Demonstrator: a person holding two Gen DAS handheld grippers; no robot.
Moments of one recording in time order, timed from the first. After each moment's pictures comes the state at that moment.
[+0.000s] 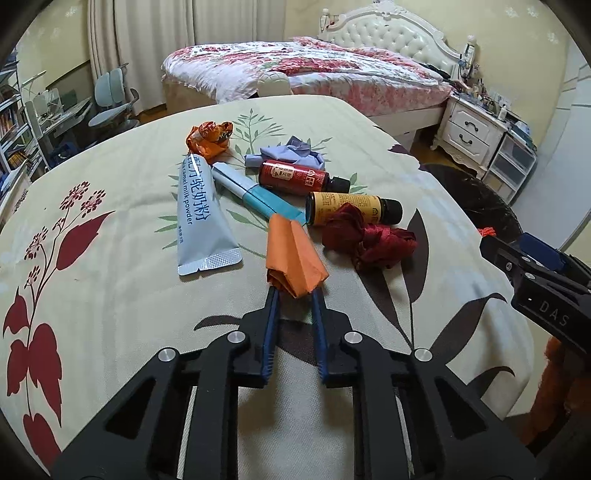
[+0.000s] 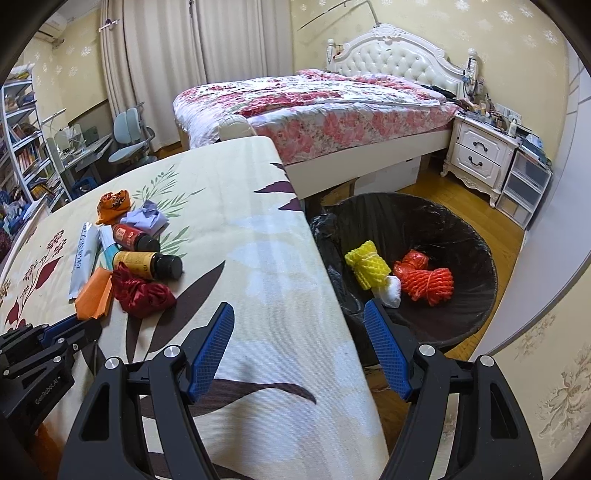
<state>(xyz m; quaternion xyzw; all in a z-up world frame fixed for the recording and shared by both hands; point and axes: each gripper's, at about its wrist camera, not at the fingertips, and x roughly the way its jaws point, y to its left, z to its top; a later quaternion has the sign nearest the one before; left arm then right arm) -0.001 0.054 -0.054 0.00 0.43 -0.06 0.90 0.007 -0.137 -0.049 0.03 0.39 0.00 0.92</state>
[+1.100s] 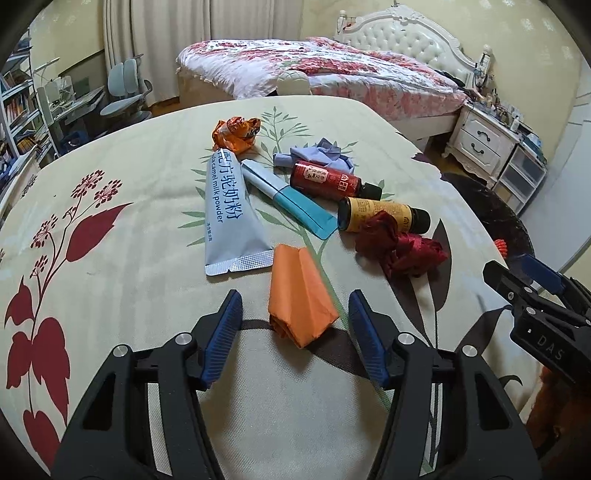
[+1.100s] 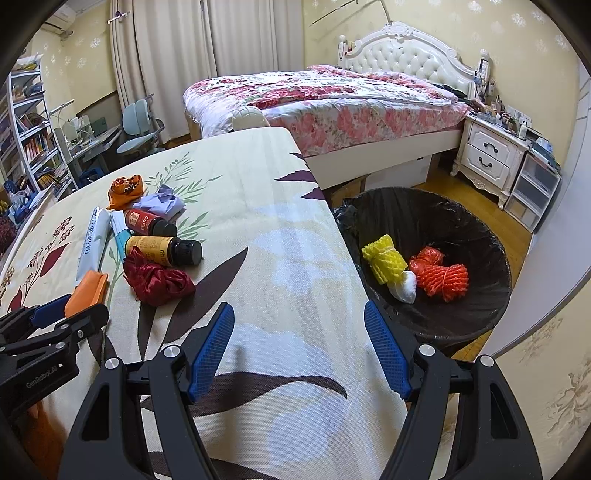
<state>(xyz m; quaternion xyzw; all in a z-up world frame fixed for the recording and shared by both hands) 0.005 0.069 -0.055 -0.01 0.44 -0.03 0.90 0.004 -0.122 -0.056 0.02 0.40 0.02 0.92</state>
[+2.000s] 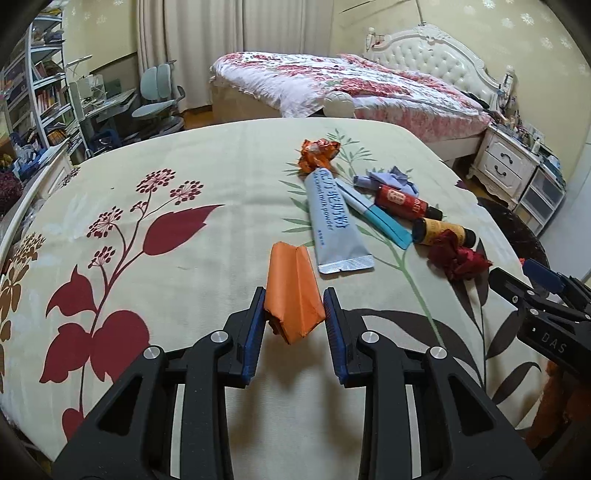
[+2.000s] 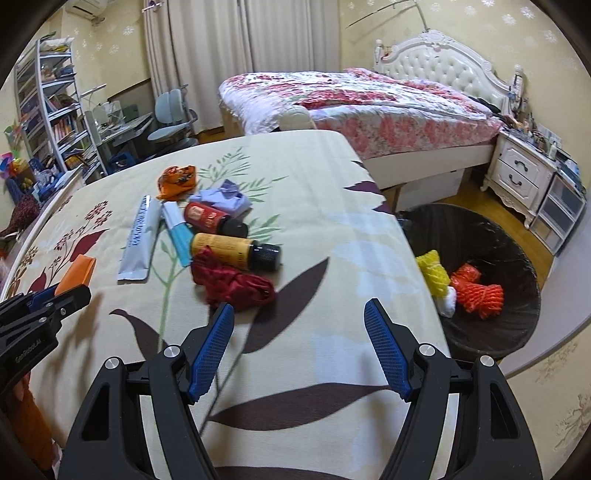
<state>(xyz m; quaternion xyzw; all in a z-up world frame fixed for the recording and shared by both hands) -0.019 0.136 -0.037 -0.03 0.41 0.02 0.91 0.007 -0.074 -0.047 0.00 0.40 0.08 0.91</state>
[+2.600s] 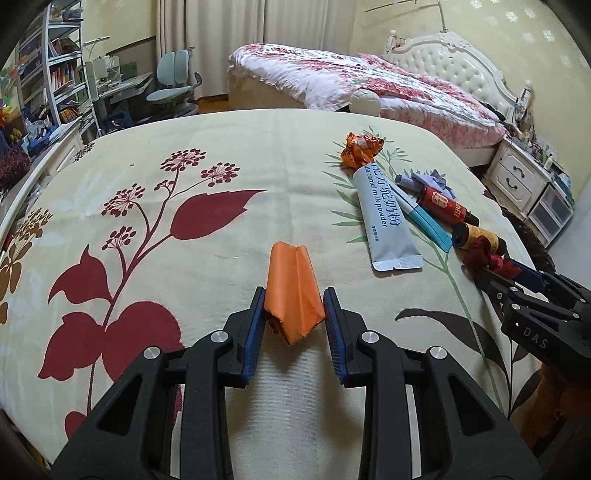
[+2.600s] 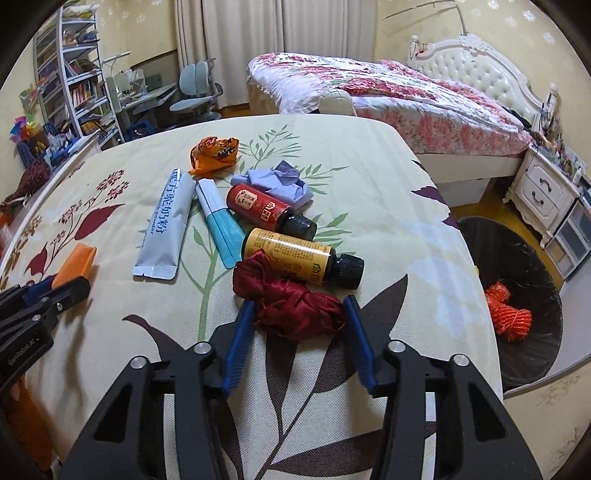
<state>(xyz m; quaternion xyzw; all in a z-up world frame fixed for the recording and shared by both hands) -0.019 0.170 -0.049 -0.06 0.42 0.04 0.91 0.028 -0.024 -0.060 -0.05 0.42 0.12 0.90</state>
